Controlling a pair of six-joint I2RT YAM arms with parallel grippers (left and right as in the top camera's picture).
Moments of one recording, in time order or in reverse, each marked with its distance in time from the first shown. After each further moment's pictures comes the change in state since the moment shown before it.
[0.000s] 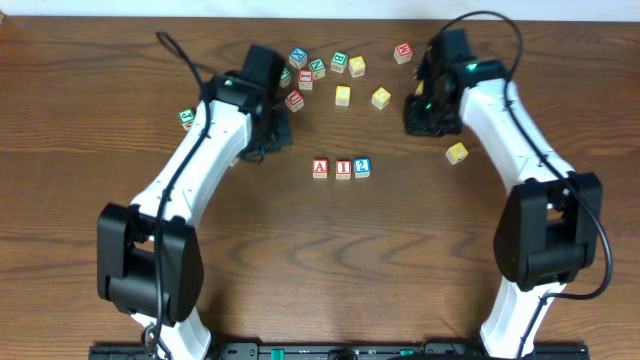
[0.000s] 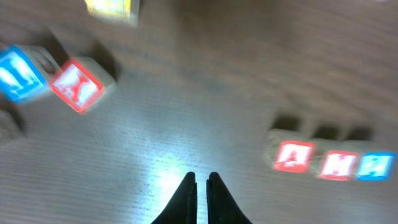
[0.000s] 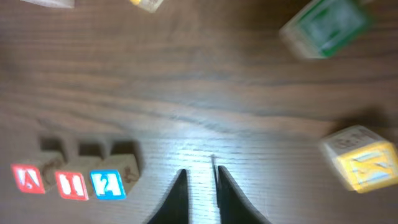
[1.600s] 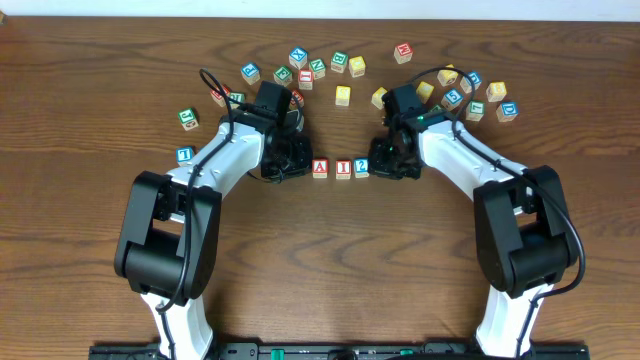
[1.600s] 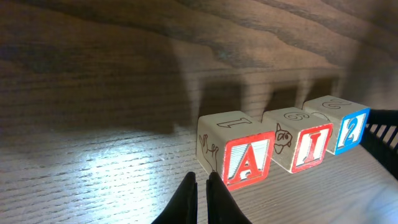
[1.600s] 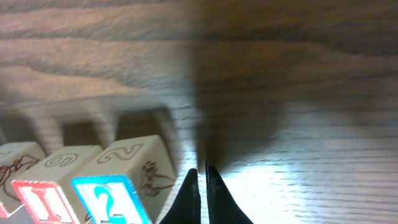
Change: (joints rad) left arm -0.025 0.106 -0.200 0.341 0.367 0.066; right arm 0.148 0.000 -0.305 0.274 -0.058 0.261
